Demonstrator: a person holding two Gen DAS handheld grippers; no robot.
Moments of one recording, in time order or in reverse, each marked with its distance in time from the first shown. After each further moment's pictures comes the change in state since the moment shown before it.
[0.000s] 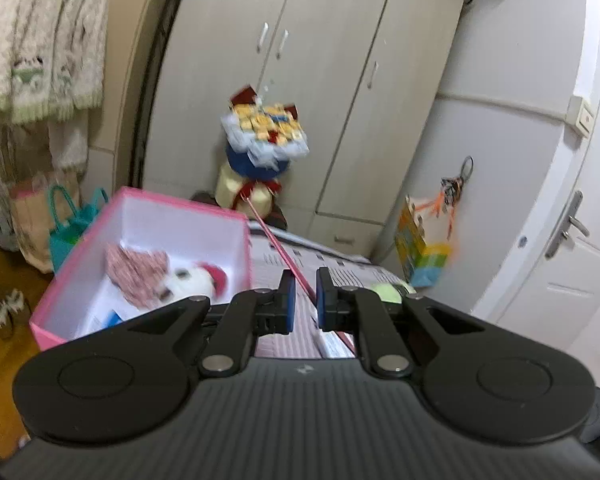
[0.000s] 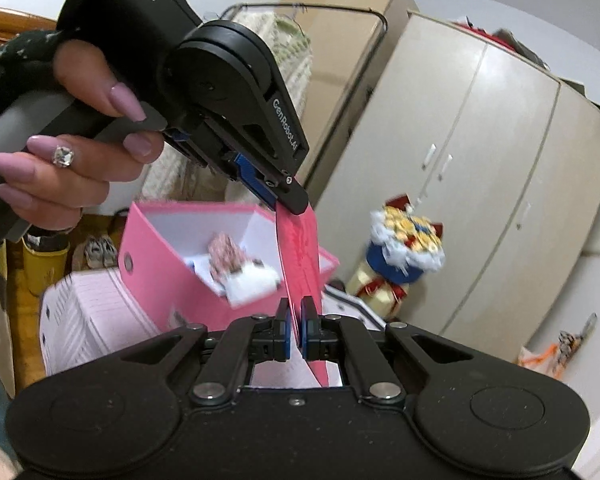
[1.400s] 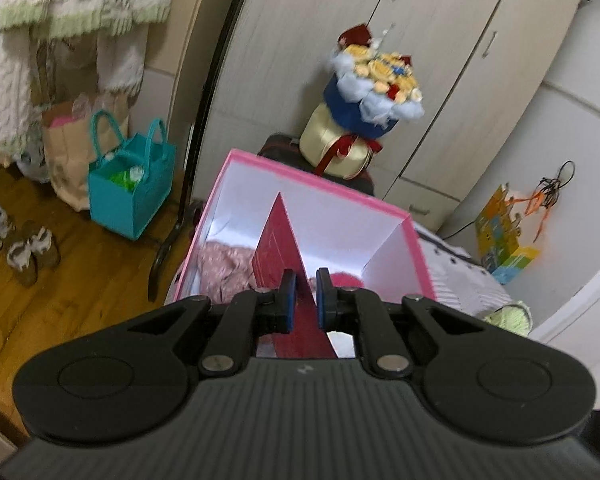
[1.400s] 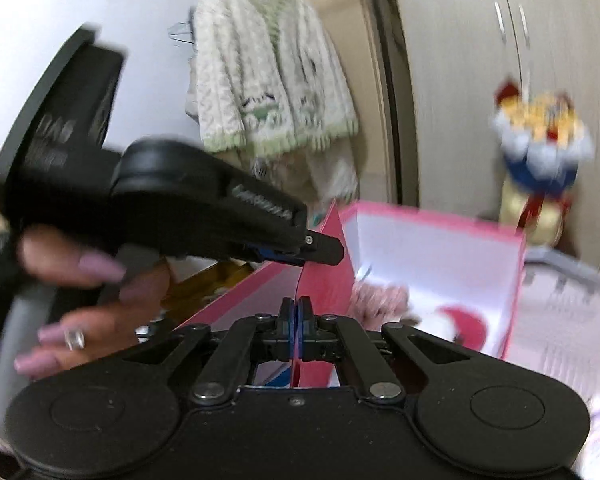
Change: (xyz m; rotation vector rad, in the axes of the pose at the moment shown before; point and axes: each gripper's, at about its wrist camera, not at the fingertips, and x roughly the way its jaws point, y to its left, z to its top) left arm 0.128 0.168 0.035 -0.181 0.231 0.113; right arm 0.219 0.002 0.042 0.566 0.170 0.423
